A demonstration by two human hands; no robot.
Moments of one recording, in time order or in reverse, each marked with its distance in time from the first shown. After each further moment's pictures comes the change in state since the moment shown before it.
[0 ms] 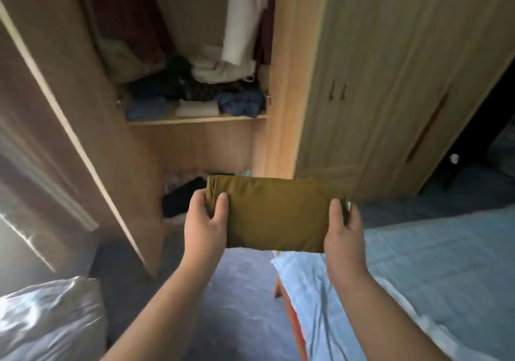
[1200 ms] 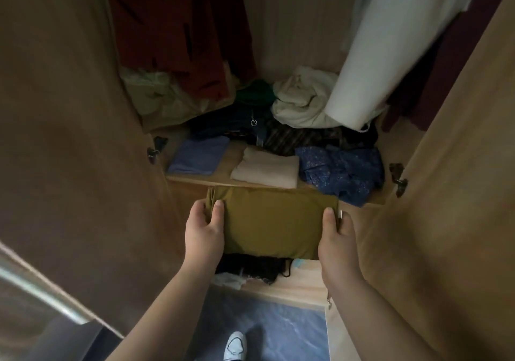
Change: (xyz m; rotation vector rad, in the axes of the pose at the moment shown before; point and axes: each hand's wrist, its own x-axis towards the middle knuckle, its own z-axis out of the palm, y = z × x) left_hand 0.565 -0.164 0.082 0.035 0.377 -0.155; right_hand 0.456 0.043 0.485 -0.007 -0.417 0.075
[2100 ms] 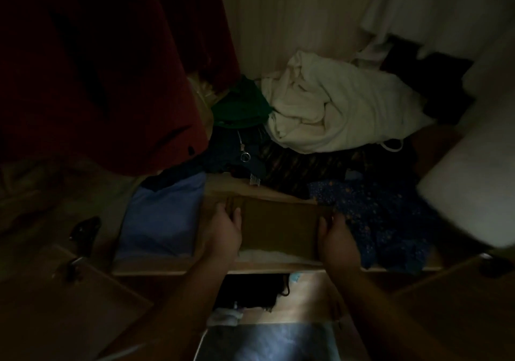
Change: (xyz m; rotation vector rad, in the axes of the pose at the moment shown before) left_hand 0.334 -0.102 0.171 0.706 -0.312 -0.030; right_hand 0.287 0.074 0.166 -0.746 0.089 0.126
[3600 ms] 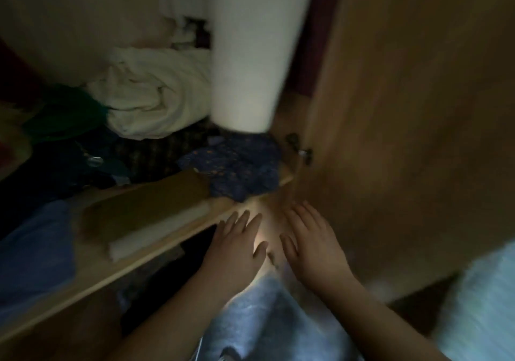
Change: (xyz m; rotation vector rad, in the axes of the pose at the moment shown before) left_hand -0.230 0.091 0.034 0.345 -0.585 1.069; right_hand -0.205 0.130 -0.154 -0.378 0.263 -0.251
